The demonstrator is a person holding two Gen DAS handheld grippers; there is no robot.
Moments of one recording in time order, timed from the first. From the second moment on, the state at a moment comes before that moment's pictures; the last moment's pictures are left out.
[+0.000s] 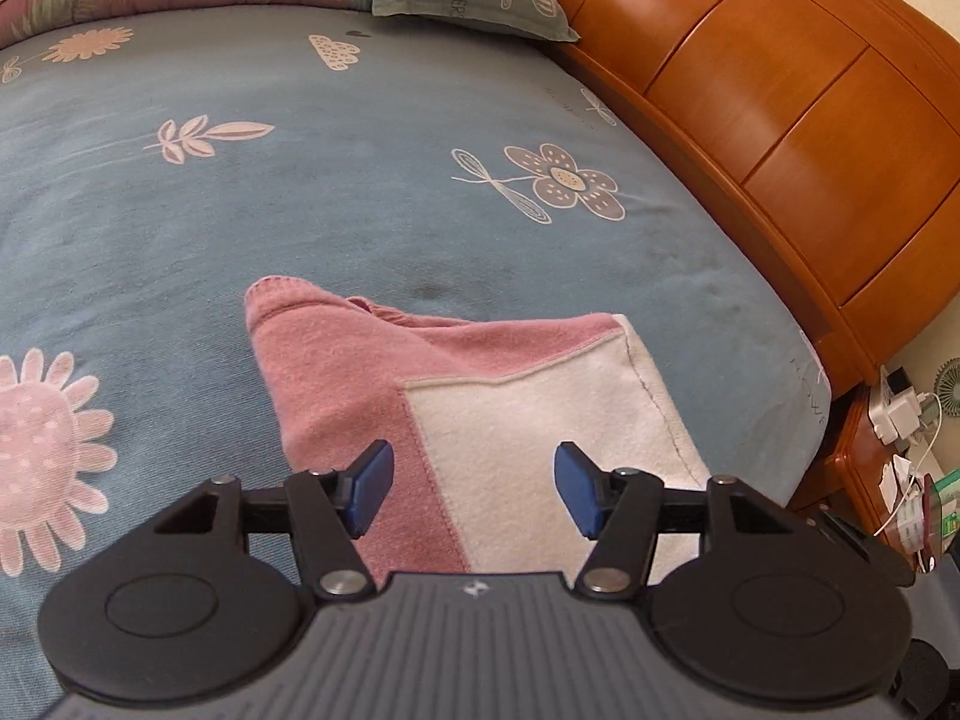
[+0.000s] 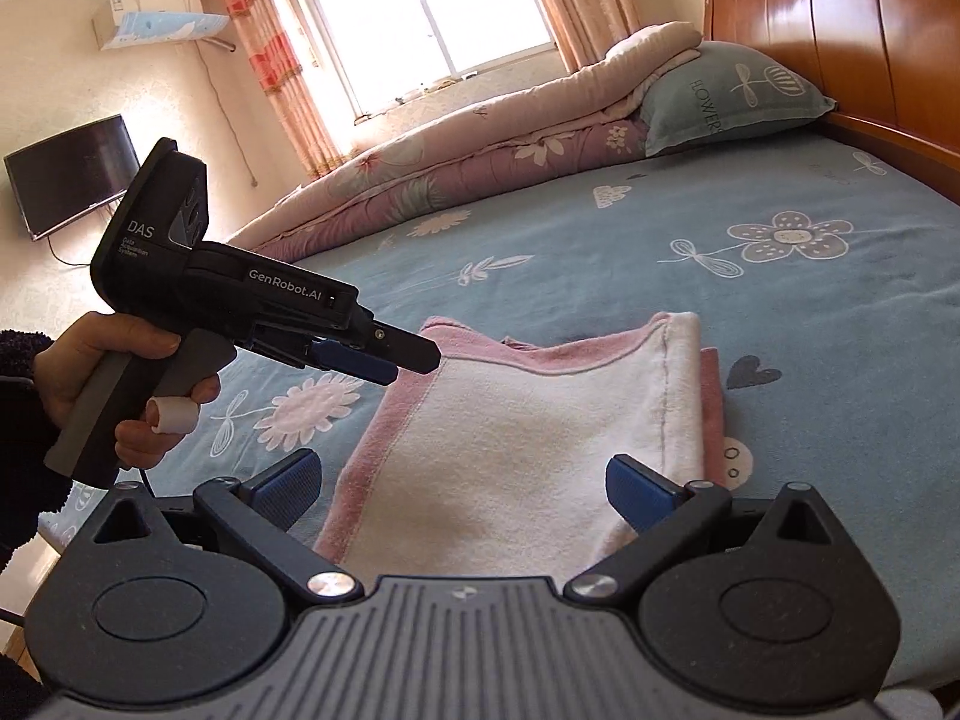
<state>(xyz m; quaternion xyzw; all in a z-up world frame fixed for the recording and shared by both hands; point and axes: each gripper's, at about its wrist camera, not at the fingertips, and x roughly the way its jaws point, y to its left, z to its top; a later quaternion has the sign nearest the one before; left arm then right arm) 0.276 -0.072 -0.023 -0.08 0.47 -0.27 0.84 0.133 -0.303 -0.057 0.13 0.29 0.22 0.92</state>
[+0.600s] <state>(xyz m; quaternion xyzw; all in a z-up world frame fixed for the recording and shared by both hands) 0.292 -0.111 -0.062 -0.01 0.40 -0.33 0.85 0.145 -0.309 -0.101 0.02 0.33 0.15 0.93</state>
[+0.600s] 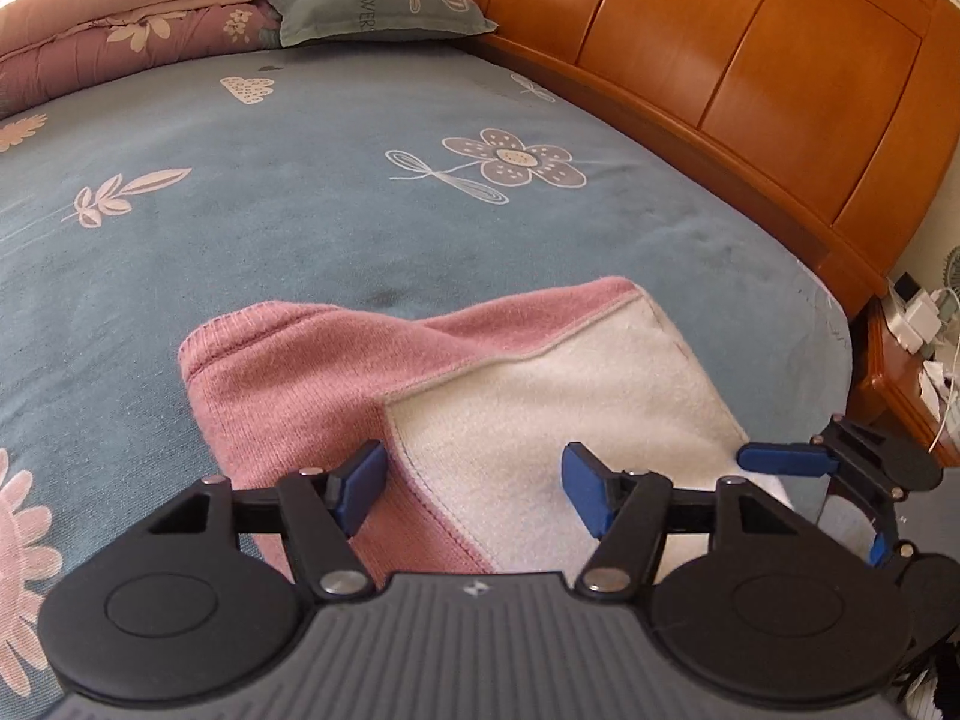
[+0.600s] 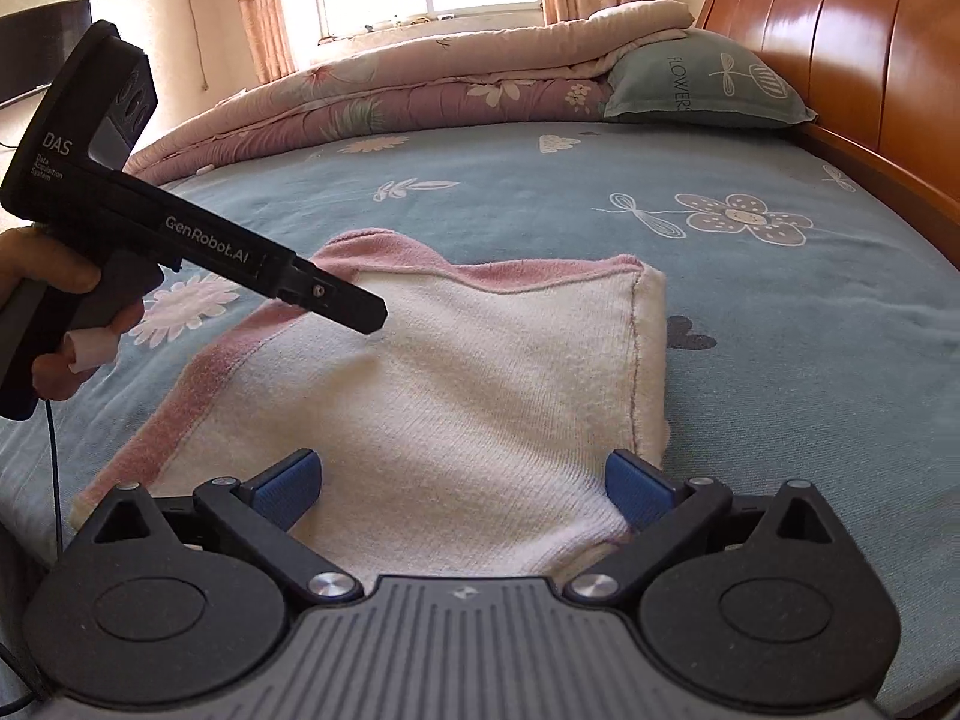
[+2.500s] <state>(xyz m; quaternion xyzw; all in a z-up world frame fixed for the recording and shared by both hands) 0.157 -0.058 -0.047 -0.04 0.44 -0.29 0.85 0.098 -0.292 -0.056 0.01 0.33 0.19 0.93</state>
